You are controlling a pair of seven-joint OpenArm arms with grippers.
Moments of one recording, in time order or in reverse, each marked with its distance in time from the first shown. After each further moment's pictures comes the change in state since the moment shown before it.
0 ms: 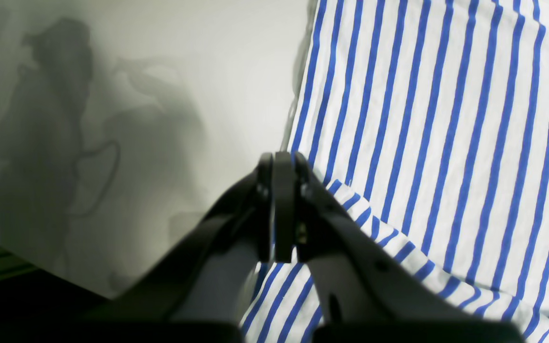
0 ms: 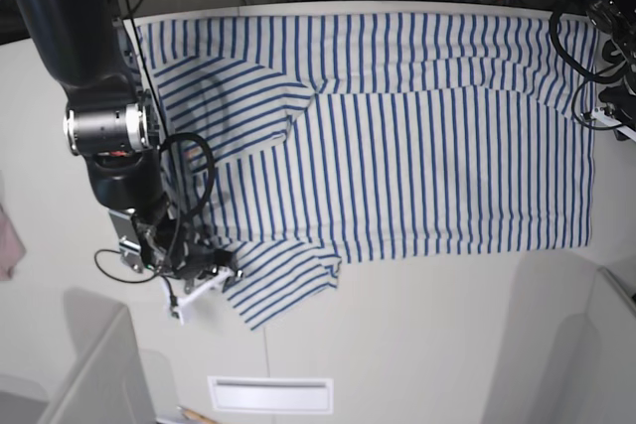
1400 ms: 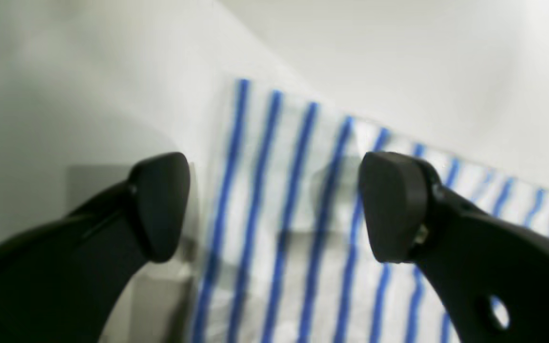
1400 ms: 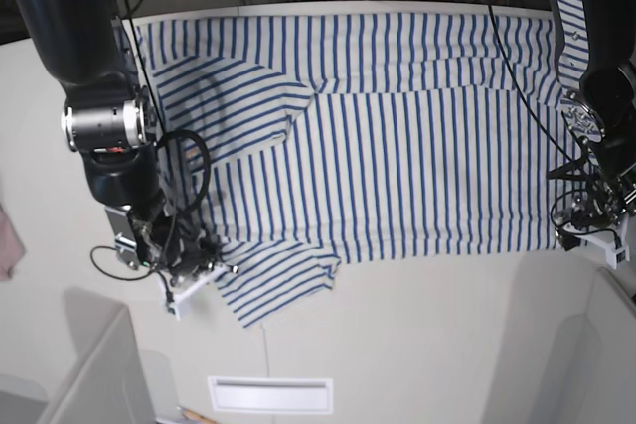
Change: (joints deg) left arm -51.7 -12.4 11.6 -91.1 30.0 0.4 -45.9; right arm -0.7 1.1 -0.1 1.4 0.2 -0.4 -1.5
